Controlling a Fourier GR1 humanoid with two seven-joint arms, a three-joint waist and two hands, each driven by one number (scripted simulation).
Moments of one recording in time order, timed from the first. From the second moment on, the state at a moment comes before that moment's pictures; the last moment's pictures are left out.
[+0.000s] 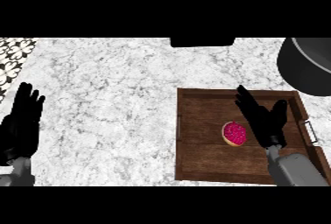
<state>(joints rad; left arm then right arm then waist) -0.04 0.40 -0.01 -1.57 0.38 0.42 0.07 -0.22 -0.37 0.31 -1.34 -0.40 -0.16 0.13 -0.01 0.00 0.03</state>
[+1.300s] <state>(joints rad) -0.09 0.37 -0.32 -1.37 0.28 0.06 0.09 -0.10 -0.70 0.25 -1.98 -0.21 -0.05 0.05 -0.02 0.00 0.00</state>
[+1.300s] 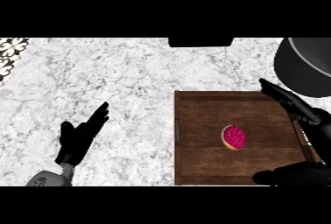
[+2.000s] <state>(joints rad) -0.13 0.33 -0.30 -1.36 0.25 0.04 0.11 -0.25 -0.70 0.38 -1.79 -0.24 0.20 0.37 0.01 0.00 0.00</state>
